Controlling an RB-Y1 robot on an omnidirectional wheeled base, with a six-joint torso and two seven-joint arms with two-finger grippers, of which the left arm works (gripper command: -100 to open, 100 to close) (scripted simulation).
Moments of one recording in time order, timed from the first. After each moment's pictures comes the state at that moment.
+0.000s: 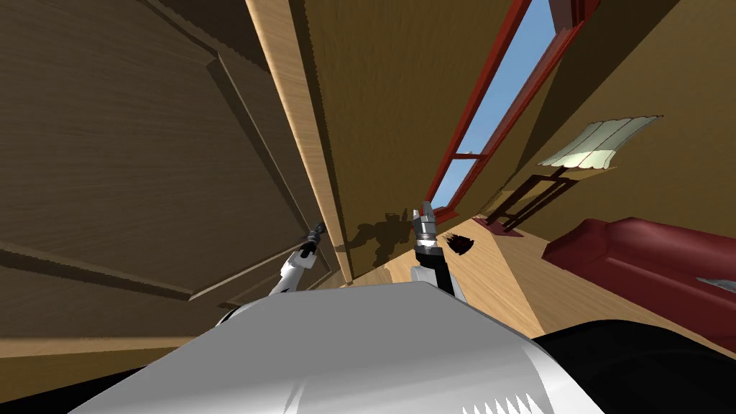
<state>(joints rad) -0.32 0.14 0.37 -0.75 -0.62 -0.23 0.61</state>
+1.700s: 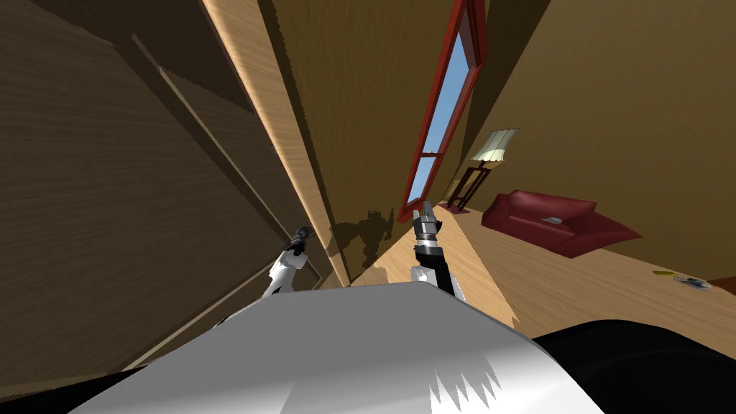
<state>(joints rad) -0.32 0.14 0.60 -0.82 -0.91 0.01 0.89</state>
